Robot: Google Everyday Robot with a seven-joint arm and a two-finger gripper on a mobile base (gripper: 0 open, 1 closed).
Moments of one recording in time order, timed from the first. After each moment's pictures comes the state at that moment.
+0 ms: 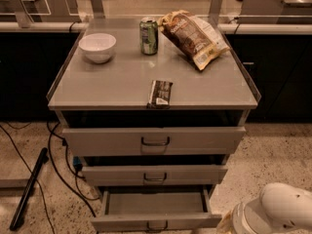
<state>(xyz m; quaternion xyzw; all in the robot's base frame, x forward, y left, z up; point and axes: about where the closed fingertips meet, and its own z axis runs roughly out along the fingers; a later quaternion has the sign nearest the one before) 0.320 -0.225 0.504 -0.54 0.82 0.14 0.12</state>
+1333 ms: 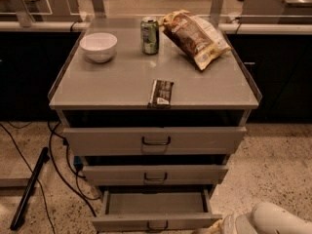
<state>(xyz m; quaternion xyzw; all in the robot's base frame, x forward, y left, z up) 0.338 -0.210 0.381 -0.55 0.79 0.19 0.19</state>
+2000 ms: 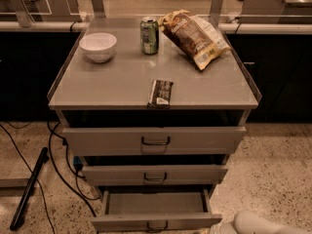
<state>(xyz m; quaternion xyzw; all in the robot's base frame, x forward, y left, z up) 0.335 -0.178 0.259 -0.56 0.76 0.25 0.19</state>
